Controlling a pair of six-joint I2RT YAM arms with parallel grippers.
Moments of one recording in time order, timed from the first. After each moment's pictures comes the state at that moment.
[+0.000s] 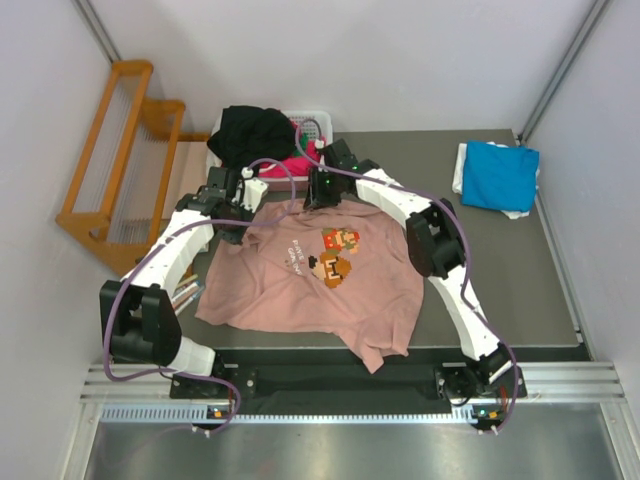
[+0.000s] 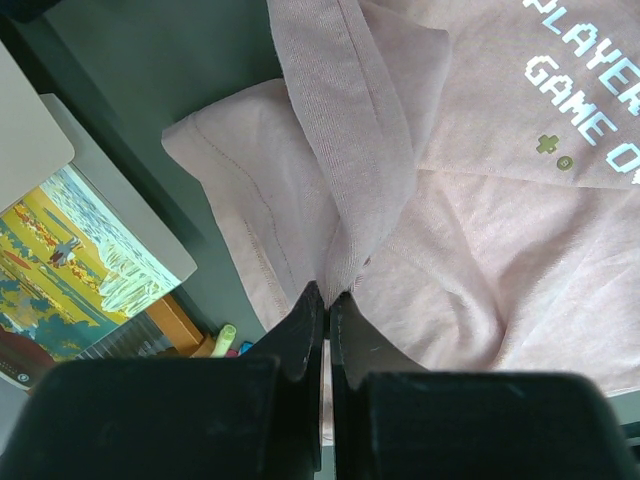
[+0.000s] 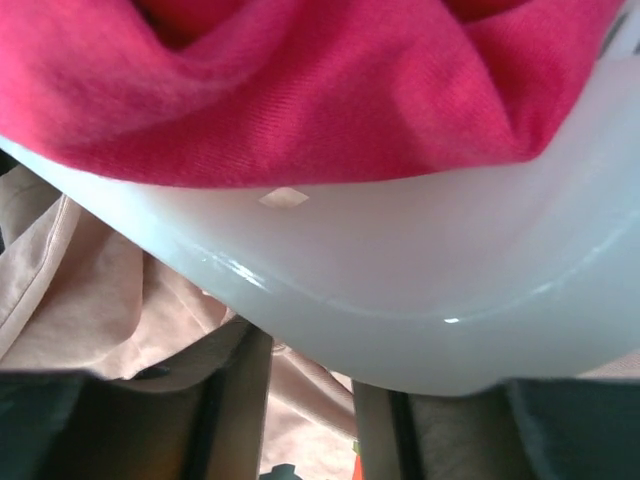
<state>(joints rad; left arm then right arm) -0.19 1.46 1.17 -0.76 0.01 0.33 0.60 2.47 2.17 -0.54 -0.29 0.48</state>
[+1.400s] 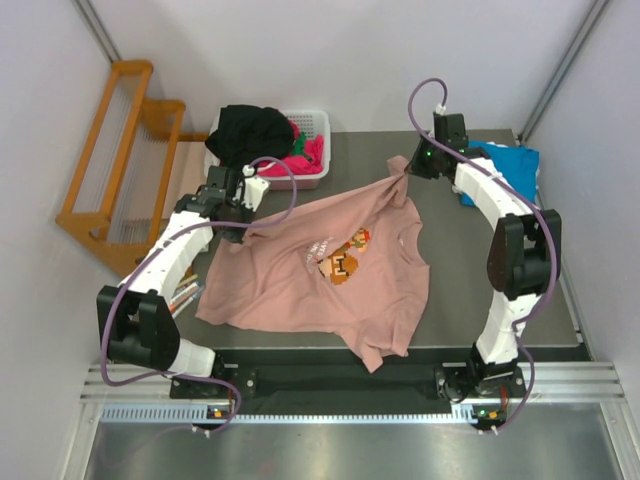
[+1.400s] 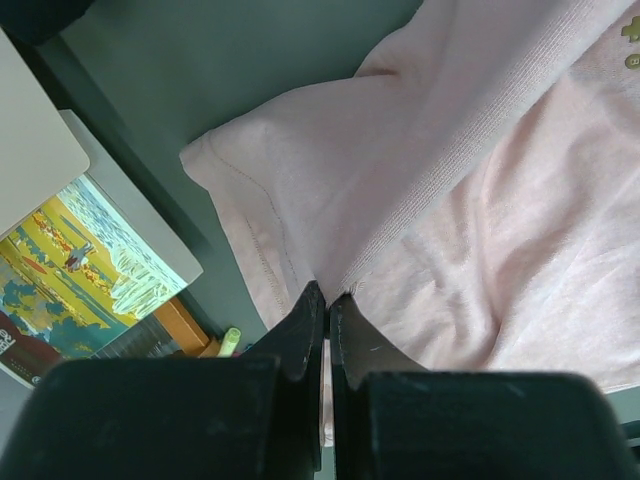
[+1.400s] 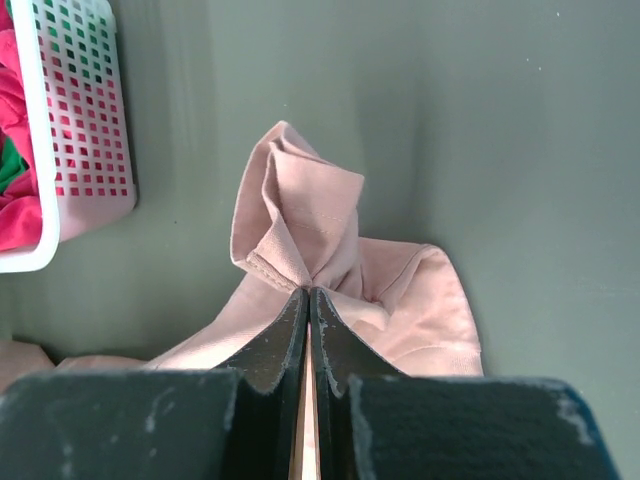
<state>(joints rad) -0.20 1.44 1.18 -0.76 0.01 0.34 0.19 1.90 1.61 -0.41 -0.12 0.48</state>
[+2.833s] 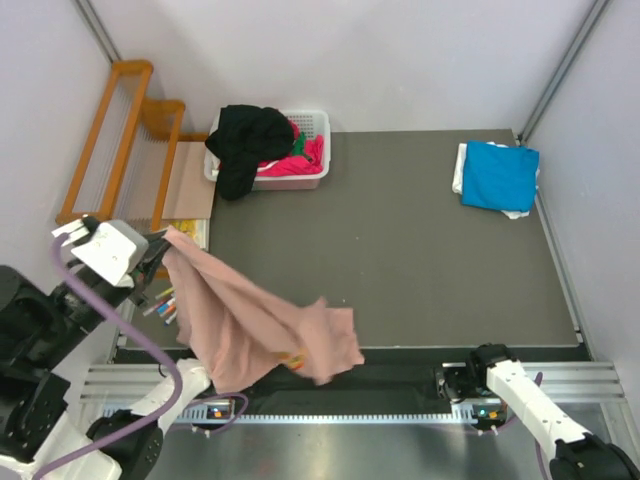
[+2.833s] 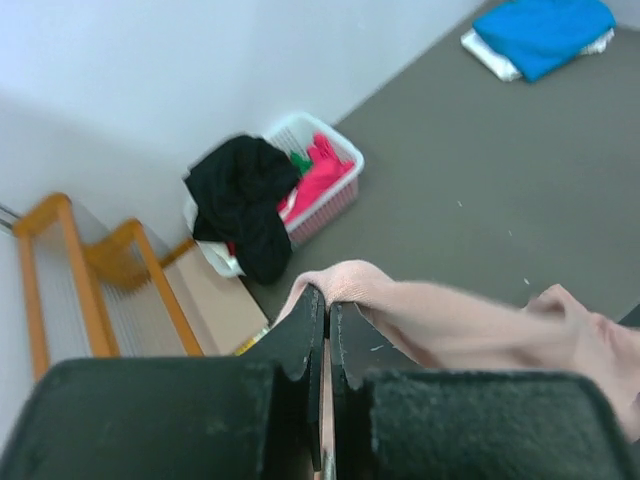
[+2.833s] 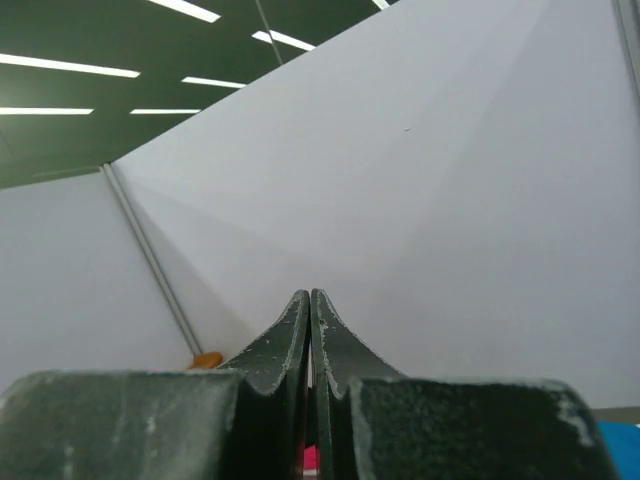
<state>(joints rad) -0.17 0.91 2.18 -1.35 0.39 0.40 0.24 0.69 1.98 -0.66 0.09 0.38</state>
